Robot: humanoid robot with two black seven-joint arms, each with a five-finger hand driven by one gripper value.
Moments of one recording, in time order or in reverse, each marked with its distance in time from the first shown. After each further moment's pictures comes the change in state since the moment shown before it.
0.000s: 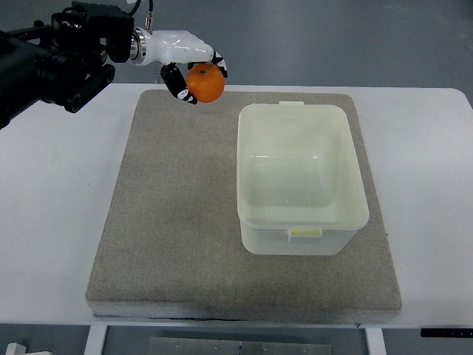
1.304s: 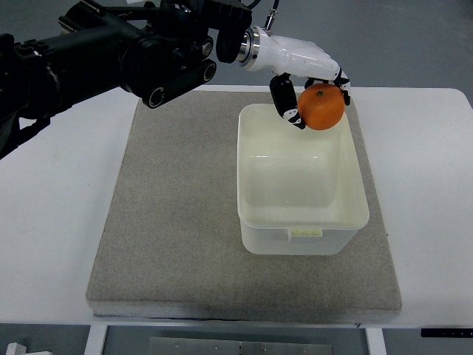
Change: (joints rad) left arm -0.202 -0.187 0.004 -0.258 -0.122 -0.056 0.000; right arm 0.000 0.000 0.000 0.000 0.000 0.000 0.000
